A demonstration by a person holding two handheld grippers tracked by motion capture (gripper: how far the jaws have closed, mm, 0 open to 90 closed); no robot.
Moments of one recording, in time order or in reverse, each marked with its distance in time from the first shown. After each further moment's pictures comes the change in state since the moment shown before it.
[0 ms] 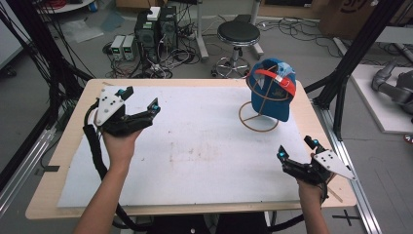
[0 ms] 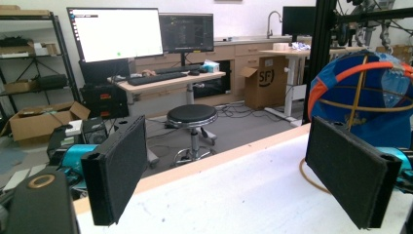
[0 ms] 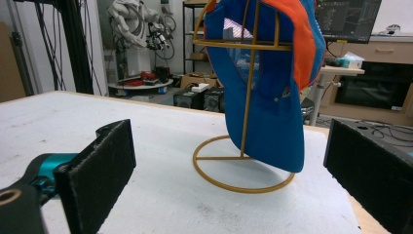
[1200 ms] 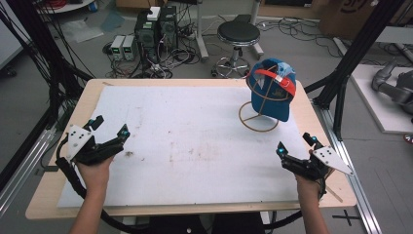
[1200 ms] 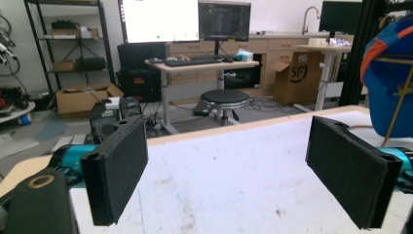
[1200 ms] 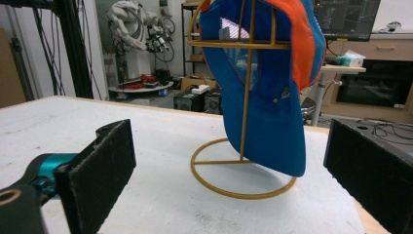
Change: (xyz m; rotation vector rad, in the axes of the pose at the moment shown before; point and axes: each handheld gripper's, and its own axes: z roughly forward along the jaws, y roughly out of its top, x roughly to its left) left arm 0.047 -0.077 -0.063 0.021 0.123 -0.052; right arm -0.005 -0.002 0.011 -0.003 0.002 0.023
